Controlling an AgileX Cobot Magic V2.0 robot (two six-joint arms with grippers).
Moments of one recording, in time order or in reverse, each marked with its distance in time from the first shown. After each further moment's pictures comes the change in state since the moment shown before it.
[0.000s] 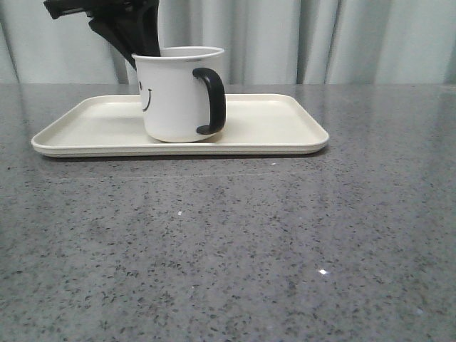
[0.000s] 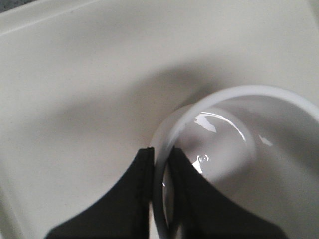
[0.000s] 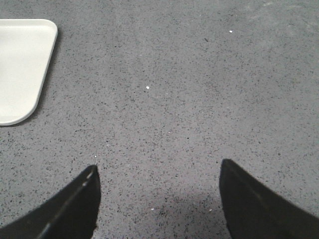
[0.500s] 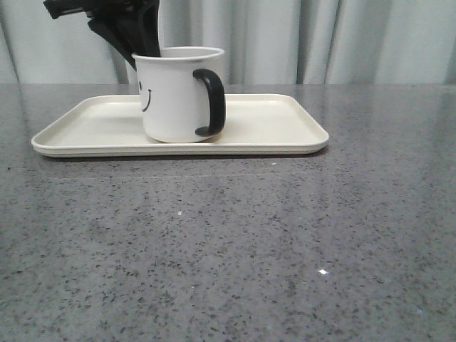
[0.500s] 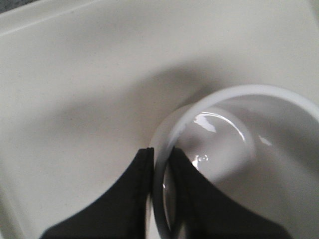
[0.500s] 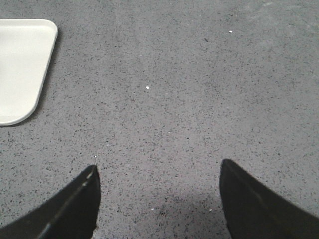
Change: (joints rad) left arm 0.000 0.000 -0.002 0.002 0.000 0.000; right arm 0.000 0.000 0.000 0.000 0.000 0.000
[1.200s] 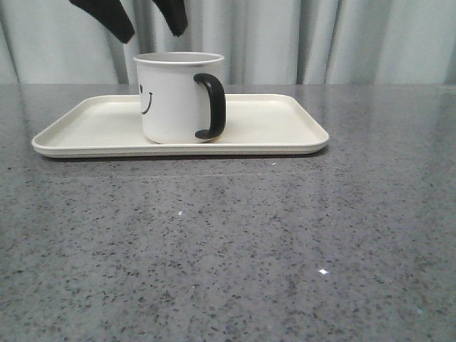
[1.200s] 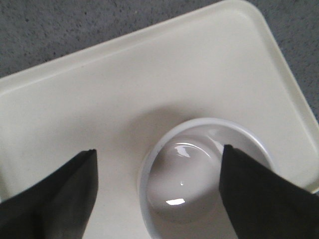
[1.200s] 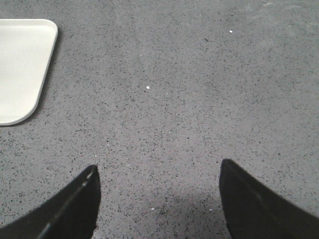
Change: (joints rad) left arm 0.000 -0.078 -0.002 0.001 -0.087 0.000; right arm 0.000 0.000 0.000 0.000 -0.001 0.000
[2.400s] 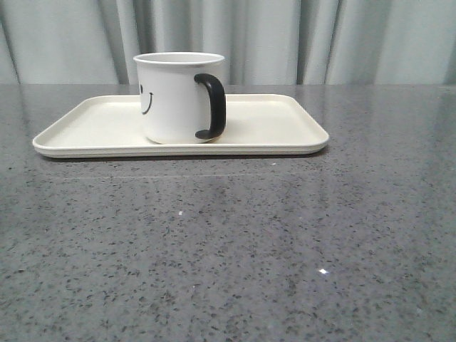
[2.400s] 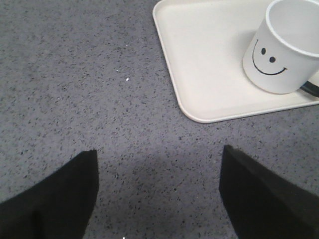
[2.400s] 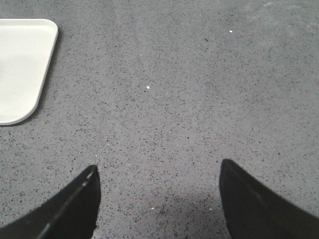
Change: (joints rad) left arm 0.198 -0.988 0.869 0.148 -0.123 -0.060; right arm 0.000 0.000 0.000 0.000 0.000 0.000
